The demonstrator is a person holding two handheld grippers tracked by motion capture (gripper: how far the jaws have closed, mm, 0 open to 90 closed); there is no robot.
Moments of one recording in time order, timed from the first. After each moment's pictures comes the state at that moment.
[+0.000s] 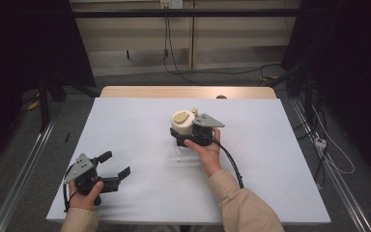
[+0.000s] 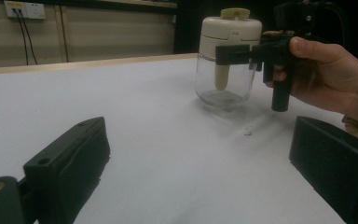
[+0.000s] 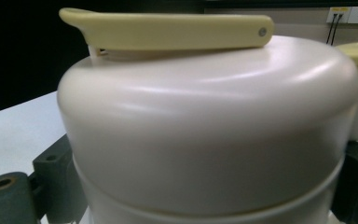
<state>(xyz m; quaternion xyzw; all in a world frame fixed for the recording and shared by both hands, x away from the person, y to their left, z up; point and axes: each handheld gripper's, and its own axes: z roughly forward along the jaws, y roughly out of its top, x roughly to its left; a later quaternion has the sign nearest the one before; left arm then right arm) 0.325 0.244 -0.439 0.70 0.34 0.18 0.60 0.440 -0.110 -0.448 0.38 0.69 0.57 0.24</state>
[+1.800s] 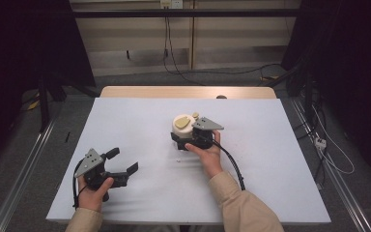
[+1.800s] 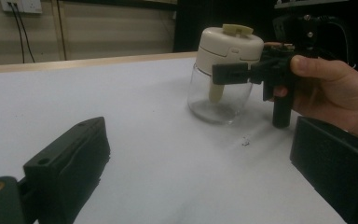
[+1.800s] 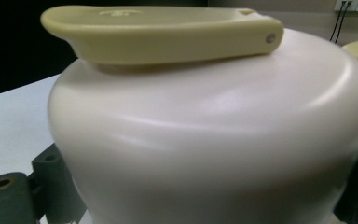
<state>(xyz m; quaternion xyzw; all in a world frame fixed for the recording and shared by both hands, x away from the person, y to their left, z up) 0.337 0.219 -0.435 0.71 0.35 0.18 0.59 0.437 -0.111 -0.461 0.38 0.70 0.56 0.23</state>
